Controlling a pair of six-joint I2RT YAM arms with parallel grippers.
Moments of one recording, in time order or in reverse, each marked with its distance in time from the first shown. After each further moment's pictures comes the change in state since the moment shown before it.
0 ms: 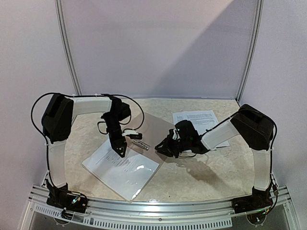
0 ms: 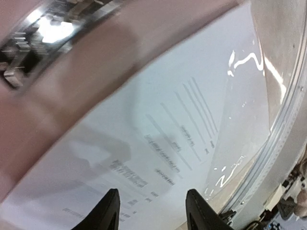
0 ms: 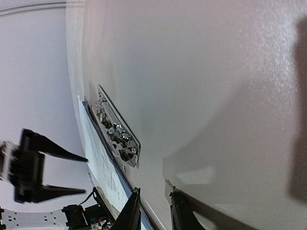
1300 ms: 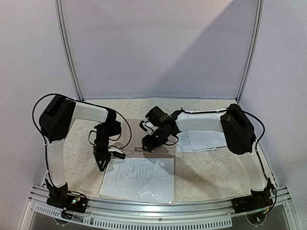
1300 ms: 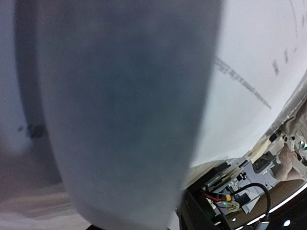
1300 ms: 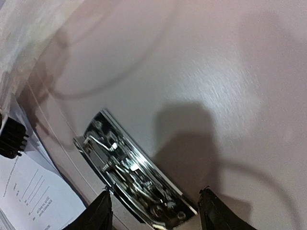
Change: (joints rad) left arm 0.047 -0.016 -0.251 -0.124 -0.190 -0.035; right arm 0.104 0.219 0.760 -0.963 0.213 -1.002
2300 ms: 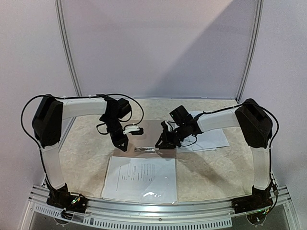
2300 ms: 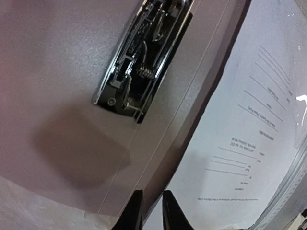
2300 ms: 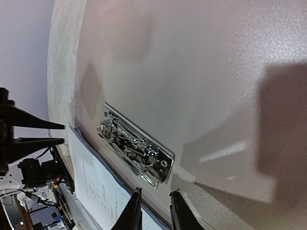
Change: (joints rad) left arm -0.093 -0.123 0.134 0.348 0.093 -0.087; right arm -0.156 -0.195 -0.417 0.342 -0.380 0.479
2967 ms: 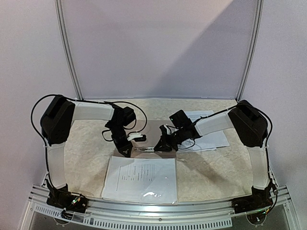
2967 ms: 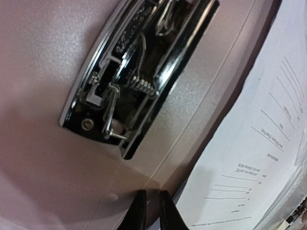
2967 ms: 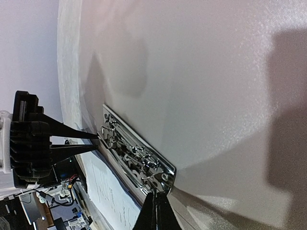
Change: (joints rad) left arm -0.026 0.103 -0.027 0.065 0.042 -0.101; right arm 0.000 0.067 -0.027 0.143 -0.100 0.104
